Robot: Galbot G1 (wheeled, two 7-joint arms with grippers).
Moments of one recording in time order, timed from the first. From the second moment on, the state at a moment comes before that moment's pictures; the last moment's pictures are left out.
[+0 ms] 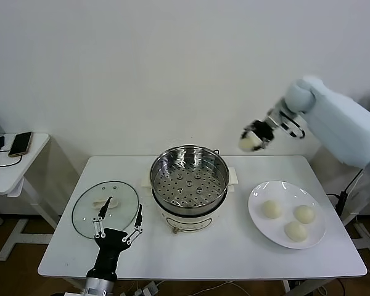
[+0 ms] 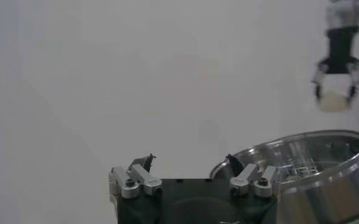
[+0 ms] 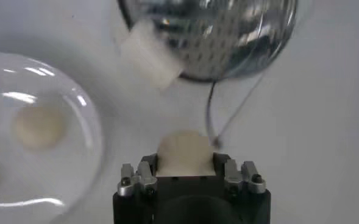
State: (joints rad) left arm 1.72 -1.44 -0.45 -2.19 0.29 -0.18 -0.07; right arm 0.46 1.02 -0.87 1.01 -0.19 0.63 -1.20
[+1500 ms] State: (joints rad) left arm 1.72 -1.43 -0.48 -2.21 0.27 -0.18 -0.08; right arm 0.31 1.41 -0.89 0.78 -0.54 0.82 -1.09
